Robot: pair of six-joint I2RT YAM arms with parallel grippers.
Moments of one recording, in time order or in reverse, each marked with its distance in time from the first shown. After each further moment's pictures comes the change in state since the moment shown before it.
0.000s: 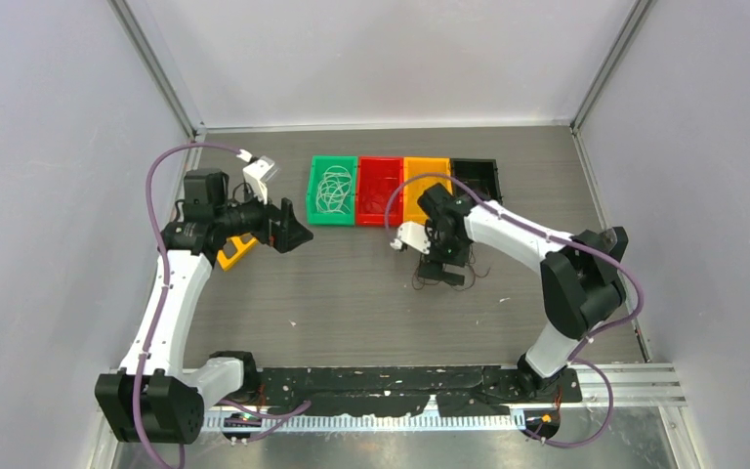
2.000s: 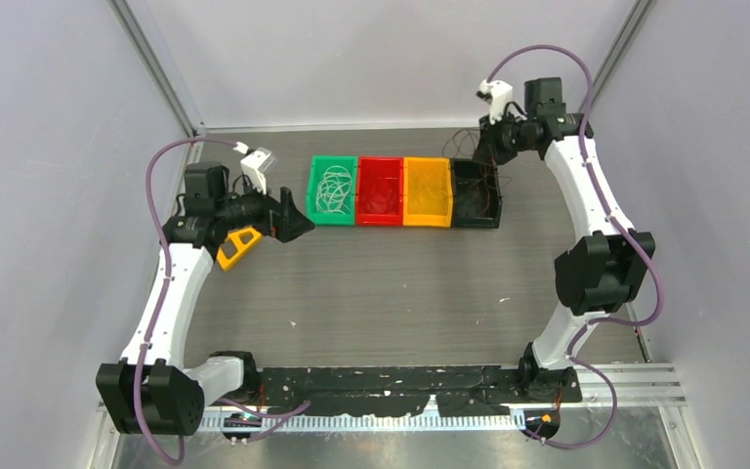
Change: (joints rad) left arm 0.000 0.041 0.019 0.062 -0.013 -0.103; right arm -0.492 0.065 0.642 0.009 -0.504 0.398
